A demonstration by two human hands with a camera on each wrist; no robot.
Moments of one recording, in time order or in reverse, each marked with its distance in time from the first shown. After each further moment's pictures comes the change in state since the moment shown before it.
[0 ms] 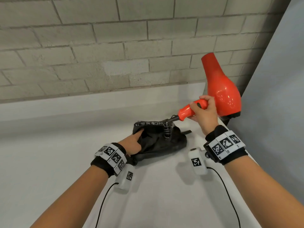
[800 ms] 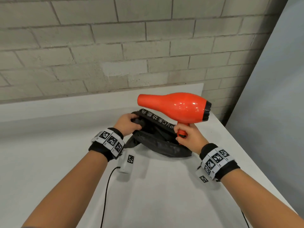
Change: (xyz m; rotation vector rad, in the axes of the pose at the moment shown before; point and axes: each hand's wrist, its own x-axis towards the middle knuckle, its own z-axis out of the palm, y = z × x) left_hand 0.016 0.016 -0.039 -0.386 0.401 0.162; right_hand -0.027 0.056 -0.017 -0.725 -0.548 -0.357
